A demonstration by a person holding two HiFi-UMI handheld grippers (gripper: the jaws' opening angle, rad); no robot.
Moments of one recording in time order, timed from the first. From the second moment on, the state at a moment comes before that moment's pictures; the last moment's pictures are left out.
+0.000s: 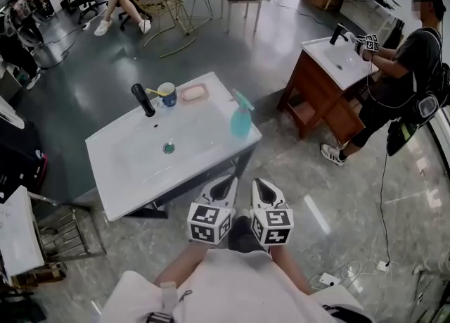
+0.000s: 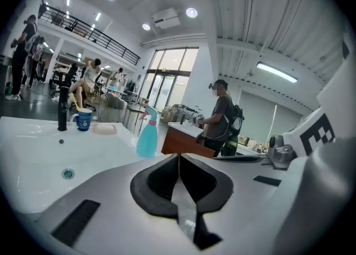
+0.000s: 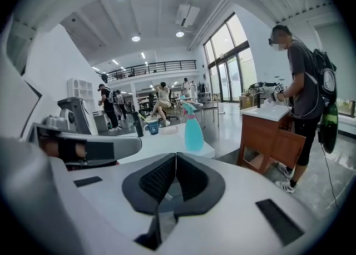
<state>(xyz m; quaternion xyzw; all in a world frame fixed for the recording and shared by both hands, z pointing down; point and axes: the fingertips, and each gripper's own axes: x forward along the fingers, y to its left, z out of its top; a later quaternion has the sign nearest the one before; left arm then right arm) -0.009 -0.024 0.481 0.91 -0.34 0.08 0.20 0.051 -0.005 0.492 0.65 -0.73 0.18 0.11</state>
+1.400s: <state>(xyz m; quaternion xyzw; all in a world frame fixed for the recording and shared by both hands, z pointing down) 0.068 -0.127 0.497 0.88 -0.41 0.11 0.21 0.118 -0.124 0.504 0.55 -0.81 0.16 0.13</state>
